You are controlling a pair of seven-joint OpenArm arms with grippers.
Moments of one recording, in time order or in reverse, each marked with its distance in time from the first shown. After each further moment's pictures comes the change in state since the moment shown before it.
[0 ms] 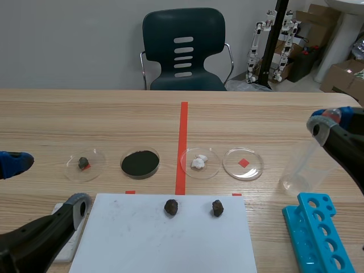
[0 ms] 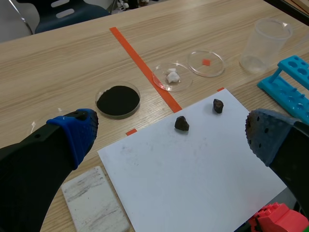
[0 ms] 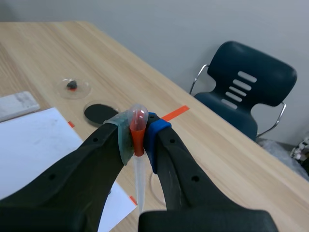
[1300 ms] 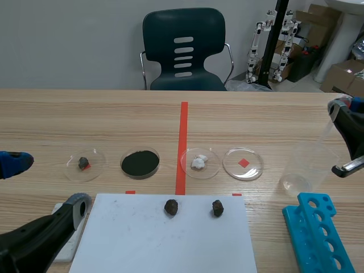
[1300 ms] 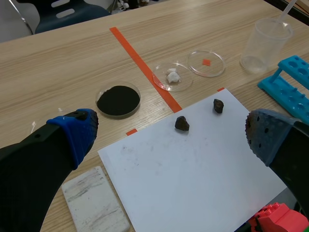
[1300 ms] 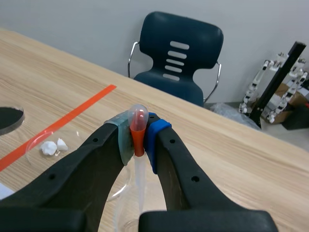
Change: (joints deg) left arm 0.0 0.0 0.0 0.0 0.0 0.0 0.0; right arm 21.2 0.0 -7.8 -25.4 8.0 -9.5 -3.6
